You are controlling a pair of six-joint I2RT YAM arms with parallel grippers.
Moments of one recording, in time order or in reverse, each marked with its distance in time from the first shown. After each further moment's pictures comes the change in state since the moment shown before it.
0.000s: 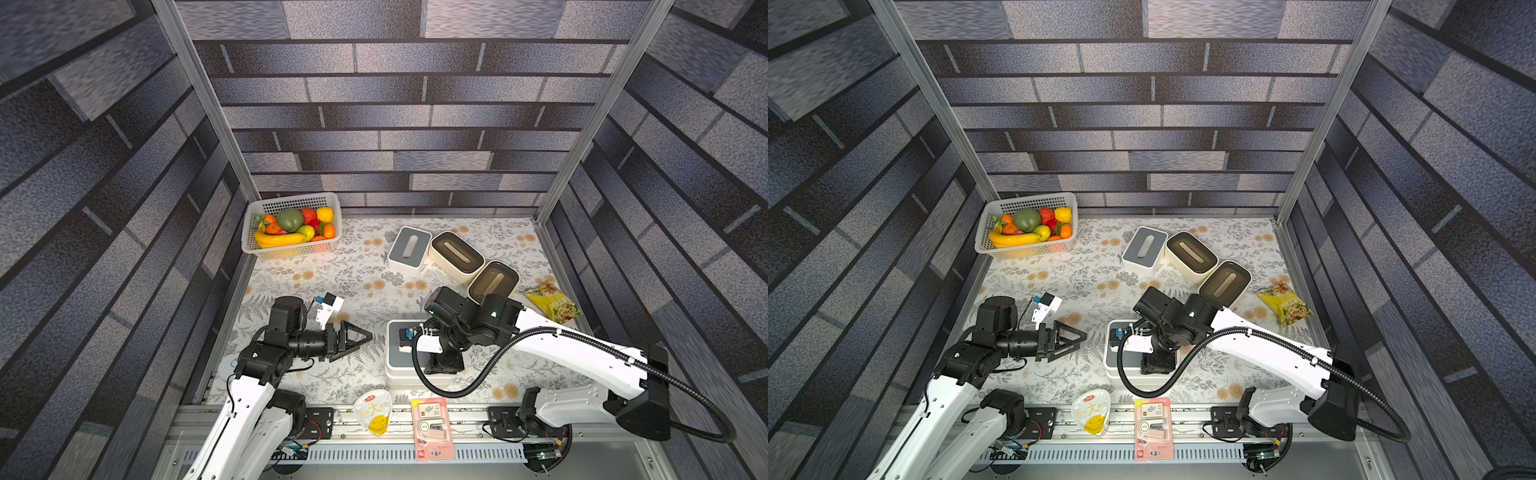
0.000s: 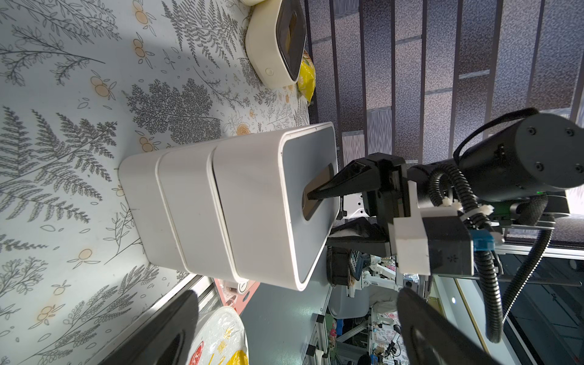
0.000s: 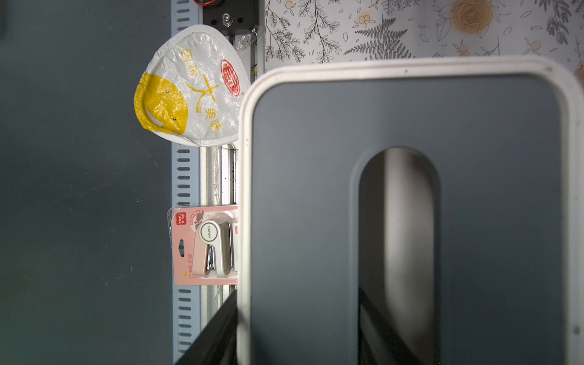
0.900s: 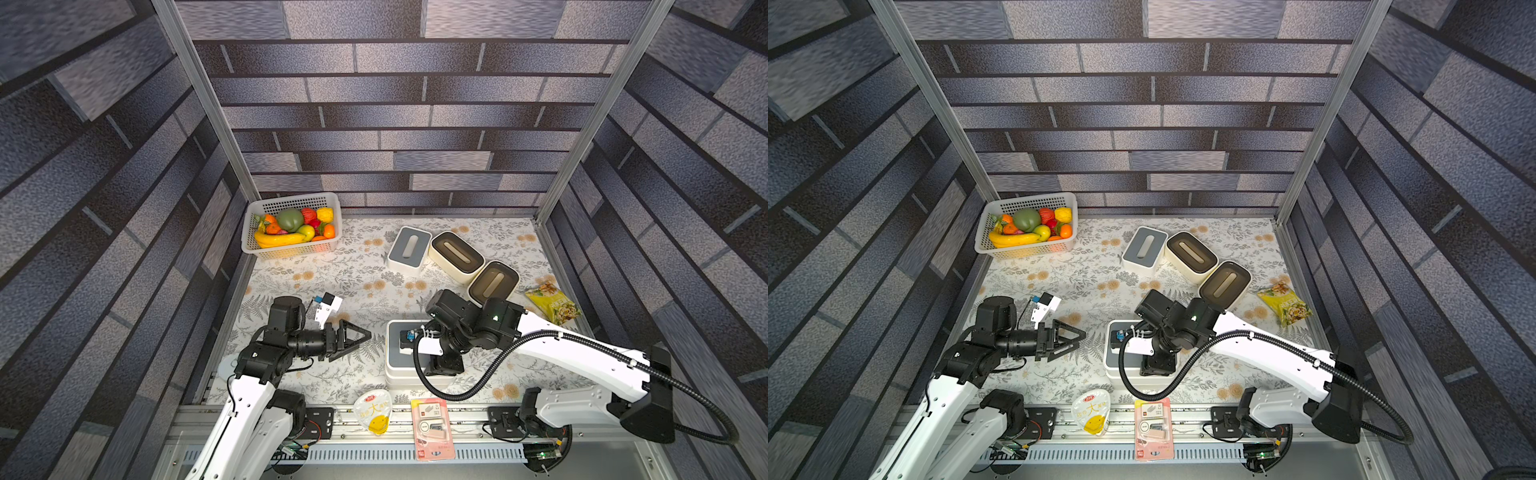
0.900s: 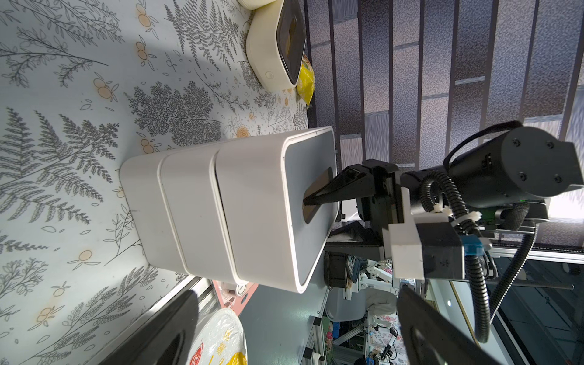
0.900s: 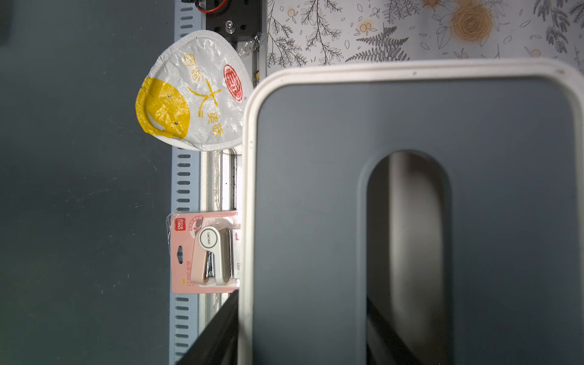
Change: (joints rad) left arm 0.024 0.004 -0.006 0.005 0.019 -0.001; right arm 0.005 -0.026 -0.048 0.055 -0.013 0.007
